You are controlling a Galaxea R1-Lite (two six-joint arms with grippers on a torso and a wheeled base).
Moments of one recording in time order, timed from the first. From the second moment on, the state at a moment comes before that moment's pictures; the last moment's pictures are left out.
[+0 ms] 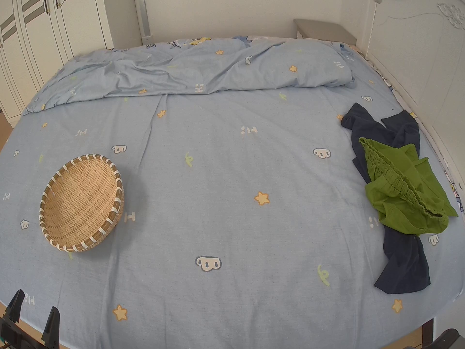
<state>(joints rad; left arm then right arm) 0.00 0.02 -0.02 -0.01 0.02 -0.01 0.08 0.43 -0.49 0.13 0.01 0.05</state>
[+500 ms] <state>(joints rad) 0.00 0.02 -0.02 -0.01 0.02 -0.01 0.05 1.15 -0.95 0.24 0.01 -0.01</state>
